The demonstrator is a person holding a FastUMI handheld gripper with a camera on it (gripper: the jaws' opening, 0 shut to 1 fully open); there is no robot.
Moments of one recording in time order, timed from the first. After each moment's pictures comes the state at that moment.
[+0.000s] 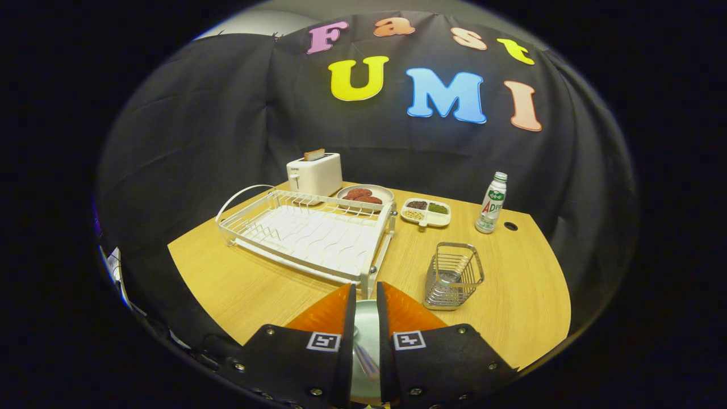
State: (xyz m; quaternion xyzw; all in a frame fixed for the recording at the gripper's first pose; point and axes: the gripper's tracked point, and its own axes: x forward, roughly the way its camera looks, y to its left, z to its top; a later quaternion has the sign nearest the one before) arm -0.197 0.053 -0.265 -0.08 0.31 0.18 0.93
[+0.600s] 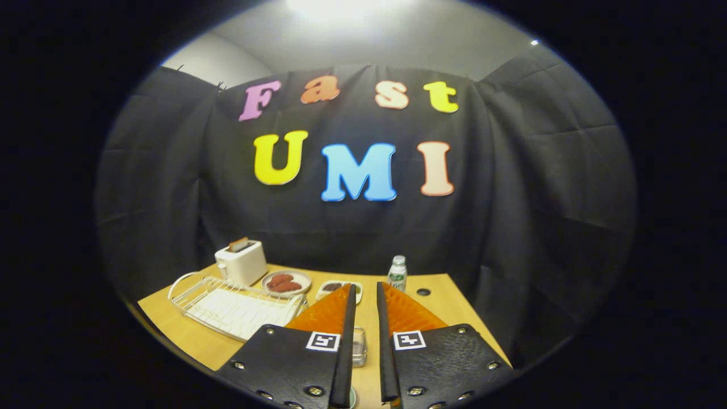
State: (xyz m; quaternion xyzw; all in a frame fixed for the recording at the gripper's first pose) arm -0.129 -0.070 -0.064 -0.04 0.10 0.02 0.99
